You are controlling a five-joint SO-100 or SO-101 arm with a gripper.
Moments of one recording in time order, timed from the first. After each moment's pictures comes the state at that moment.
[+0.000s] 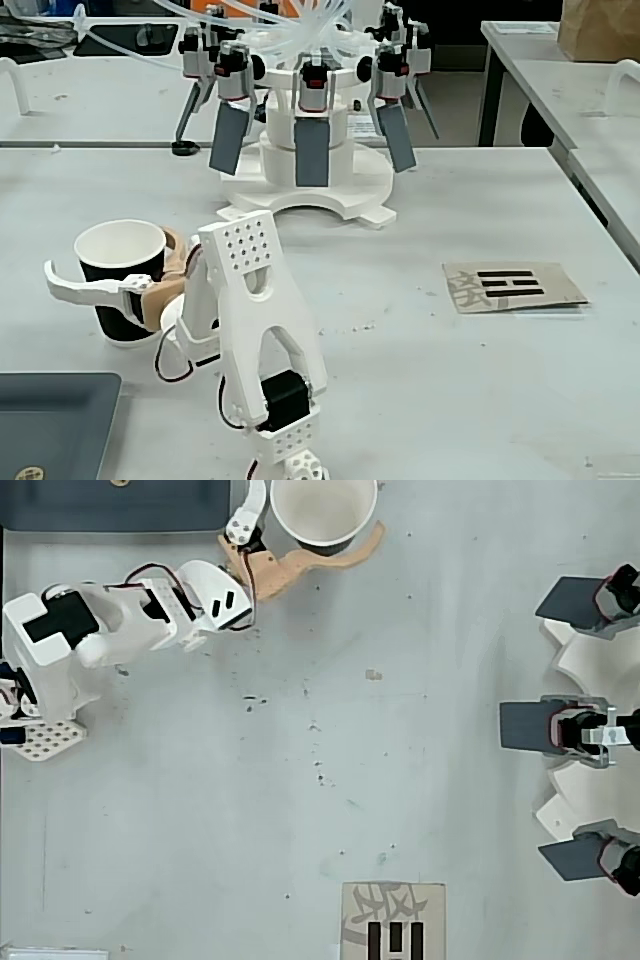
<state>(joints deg) -36.8 66.0 132.5 -77.1 -86.9</state>
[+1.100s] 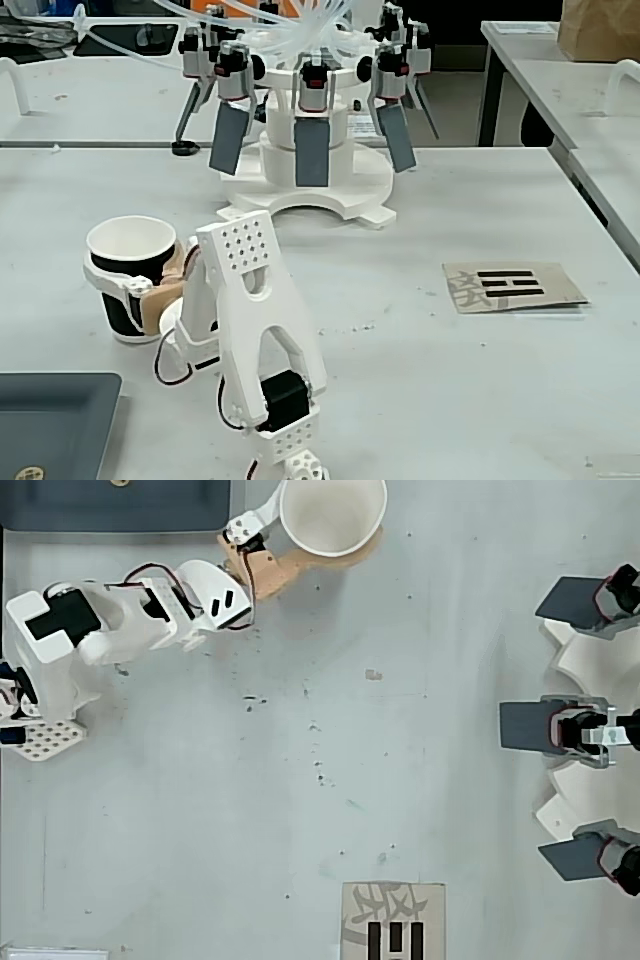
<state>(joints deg) -37.4 65.1 132.5 -77.1 -86.2</state>
